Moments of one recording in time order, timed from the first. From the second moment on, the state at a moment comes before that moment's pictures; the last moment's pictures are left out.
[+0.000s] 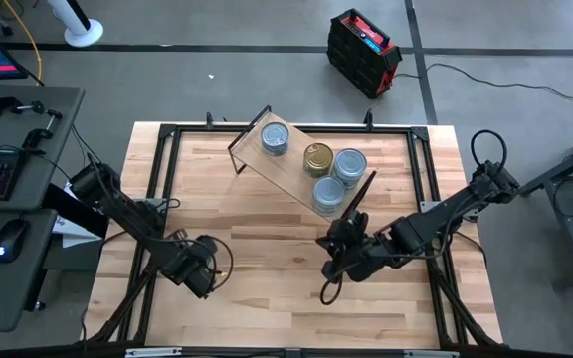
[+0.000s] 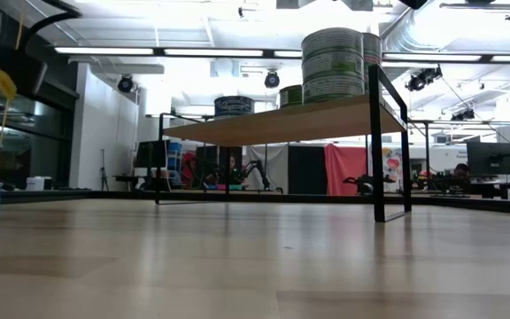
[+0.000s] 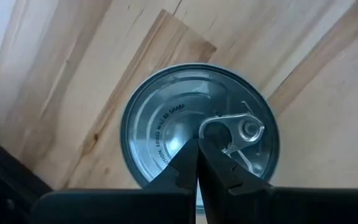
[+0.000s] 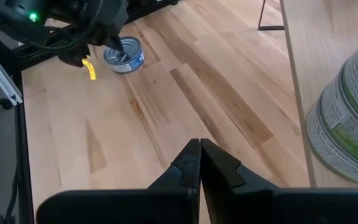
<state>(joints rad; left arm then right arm) -0.72 1.56 0.88 -1.06 -0.18 -1.33 0.52 1.53 1.33 -0.67 0.63 0.83</state>
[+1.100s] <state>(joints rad) -0.53 1.54 1.05 -0.34 -0.28 -0.82 0.57 1.70 1.33 -0.44 0.31 0.90</state>
